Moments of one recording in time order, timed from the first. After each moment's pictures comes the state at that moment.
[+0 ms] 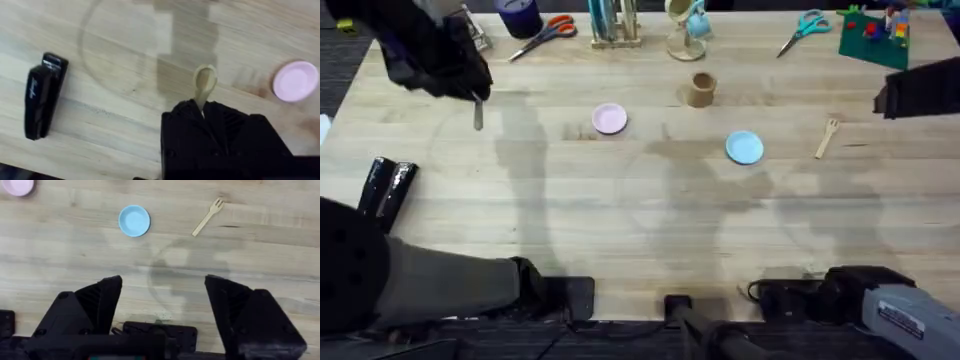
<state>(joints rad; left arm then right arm) 0.27 1.58 1.51 -1.24 -0.03 -0.11 0.00 1.07 1.62 -1.59 -0.02 -0.06</state>
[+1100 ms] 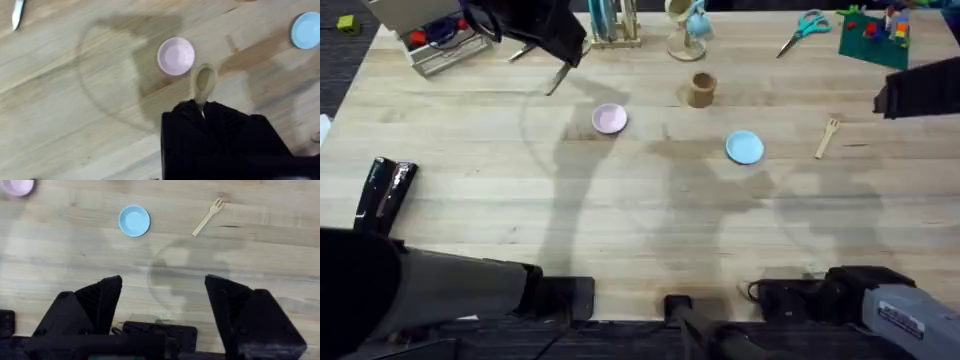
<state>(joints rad) -0.11 1.58 1.70 -1.34 0.22 0.25 -0.01 1.07 1.62 -1.59 -0.02 -0.06</state>
